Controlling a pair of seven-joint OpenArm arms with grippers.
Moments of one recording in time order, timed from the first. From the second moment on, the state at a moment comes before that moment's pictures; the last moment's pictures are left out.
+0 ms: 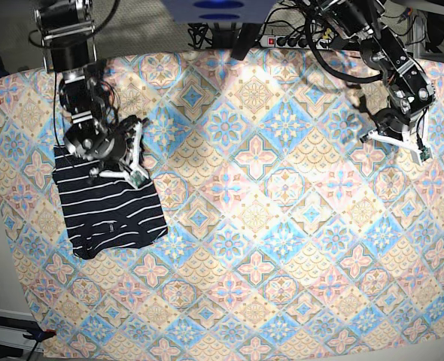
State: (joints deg) left arm 8.2 1.9 -40.6 100.2 -6.6 -9.2 56.0; right arm -0.4 16.4 -6.0 74.4 -9.9 36.4 -30.2
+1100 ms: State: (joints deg) left arm 29.6 -8.9 -40.3 100.4 -10.8 -9.8 55.4; right arm -39.5 15.9 18.7 101.2 -9.7 36.5 -35.4
